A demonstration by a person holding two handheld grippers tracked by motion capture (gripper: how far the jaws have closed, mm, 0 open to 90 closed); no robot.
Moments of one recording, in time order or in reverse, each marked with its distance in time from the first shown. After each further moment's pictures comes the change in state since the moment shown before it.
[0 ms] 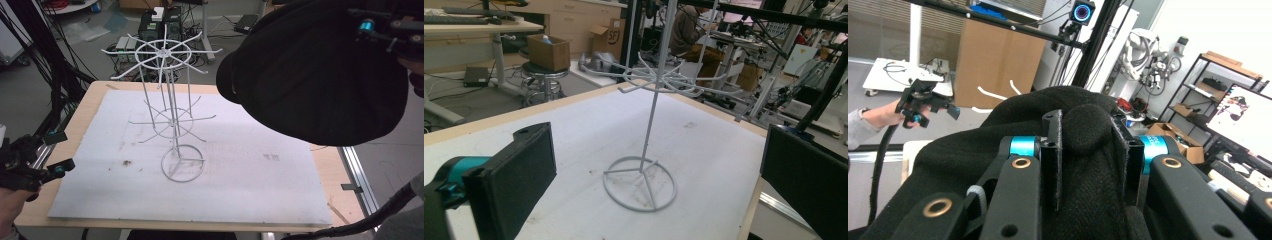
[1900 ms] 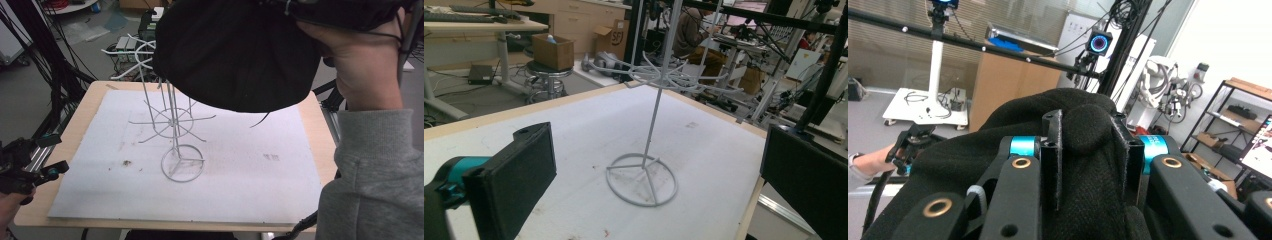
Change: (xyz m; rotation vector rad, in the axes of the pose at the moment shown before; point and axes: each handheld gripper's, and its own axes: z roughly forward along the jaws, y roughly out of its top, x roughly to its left) left arm 0.001 -0.004 -0.012 -0.006 0.014 -0.015; right arm 0.007 0.020 0.099 -0.104 0.080 0.025
